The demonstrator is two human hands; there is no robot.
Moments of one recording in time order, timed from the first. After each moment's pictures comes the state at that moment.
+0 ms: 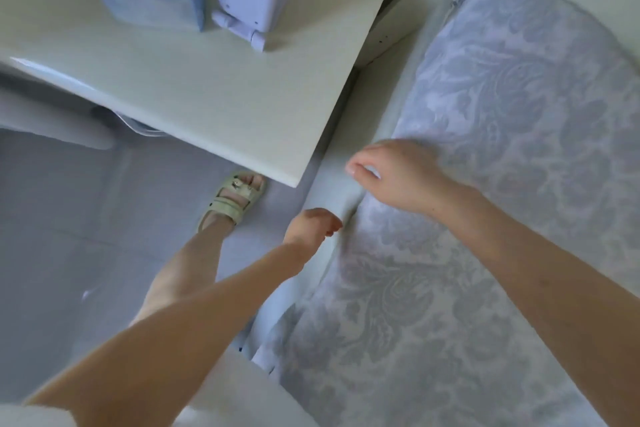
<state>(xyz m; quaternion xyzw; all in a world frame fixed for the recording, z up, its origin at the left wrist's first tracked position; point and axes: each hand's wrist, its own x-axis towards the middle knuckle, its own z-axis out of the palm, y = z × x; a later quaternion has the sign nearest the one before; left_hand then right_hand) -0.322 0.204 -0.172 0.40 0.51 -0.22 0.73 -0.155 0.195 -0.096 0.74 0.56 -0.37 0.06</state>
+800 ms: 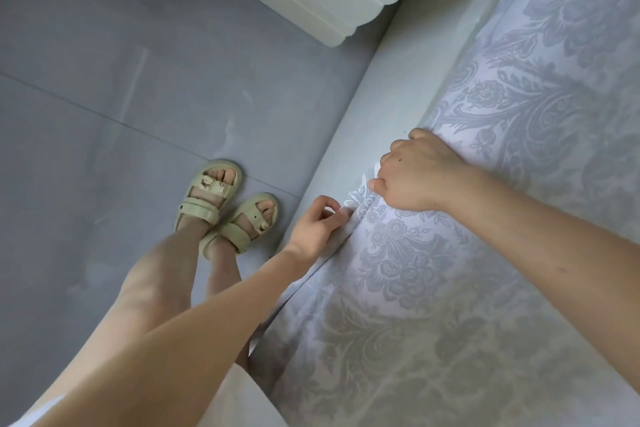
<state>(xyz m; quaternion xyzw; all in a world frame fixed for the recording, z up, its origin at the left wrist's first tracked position) -0.548 0.058 -0.213 0.28 0.53 -0.17 0.78 -0.370 0.083 -0.148 0.54 0.62 -0.36 0.44</state>
